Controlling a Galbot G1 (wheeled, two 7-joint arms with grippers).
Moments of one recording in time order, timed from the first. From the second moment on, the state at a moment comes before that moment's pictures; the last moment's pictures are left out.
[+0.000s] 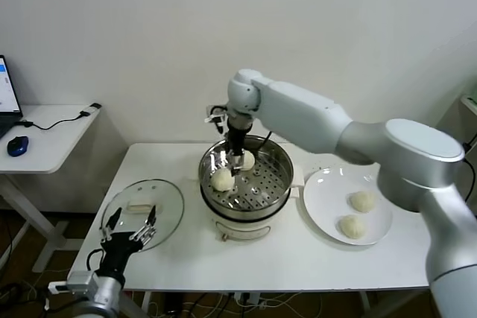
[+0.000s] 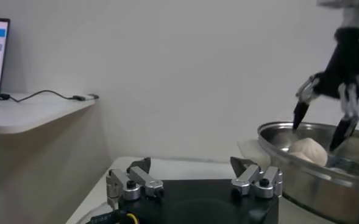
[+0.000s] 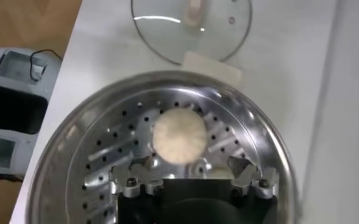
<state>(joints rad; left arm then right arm) 1.62 -1.54 -0.73 -2.17 -0.18 0.23 0.12 0.48 1.29 -1.01 0.99 0.15 -0.51 -1.33</state>
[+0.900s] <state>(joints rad) 1.66 -1.56 -0.69 -2.19 -0.20 0.24 0.13 0.11 0.70 -0.67 1.29 -0.07 -0.36 -1.41</state>
